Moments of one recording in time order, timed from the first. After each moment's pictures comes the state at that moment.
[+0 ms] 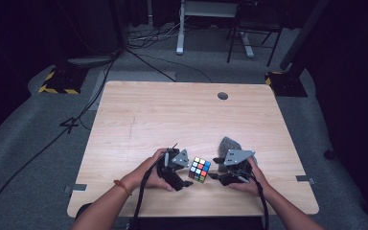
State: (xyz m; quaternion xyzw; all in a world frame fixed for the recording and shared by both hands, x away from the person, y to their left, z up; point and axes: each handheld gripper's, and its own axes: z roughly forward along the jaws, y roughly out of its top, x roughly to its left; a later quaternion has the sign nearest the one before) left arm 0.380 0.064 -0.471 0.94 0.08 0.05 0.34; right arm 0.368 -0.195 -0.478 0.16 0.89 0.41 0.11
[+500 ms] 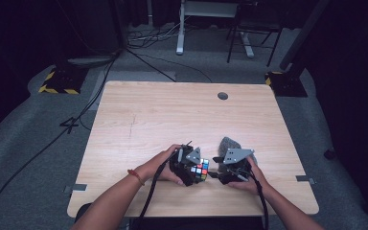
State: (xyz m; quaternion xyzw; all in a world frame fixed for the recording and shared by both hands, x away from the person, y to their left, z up) left arm 0.395 0.032 -0.478 0.94 0.04 0.03 0.33; right arm 0.373 -0.195 -0.481 0.17 0.89 0.41 0.11
